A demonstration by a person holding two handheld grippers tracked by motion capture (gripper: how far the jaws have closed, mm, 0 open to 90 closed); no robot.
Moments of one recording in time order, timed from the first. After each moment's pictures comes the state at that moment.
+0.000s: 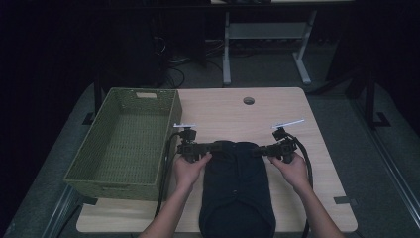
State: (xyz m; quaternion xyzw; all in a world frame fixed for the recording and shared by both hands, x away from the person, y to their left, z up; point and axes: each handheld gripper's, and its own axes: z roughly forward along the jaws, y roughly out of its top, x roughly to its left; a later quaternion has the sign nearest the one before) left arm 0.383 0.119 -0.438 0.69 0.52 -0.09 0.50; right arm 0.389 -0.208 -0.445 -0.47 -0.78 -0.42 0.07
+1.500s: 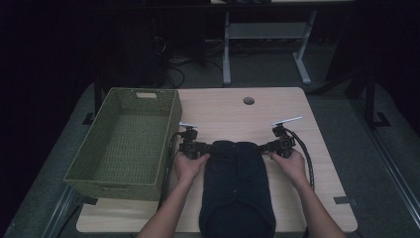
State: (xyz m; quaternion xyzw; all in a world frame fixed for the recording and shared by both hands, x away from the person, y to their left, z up) left arm 0.414 0.118 -0.475 0.71 0.55 -0.10 0.42; right arm 0.417 -0.215 -0.466 -0.52 -0.76 -0.38 0.10
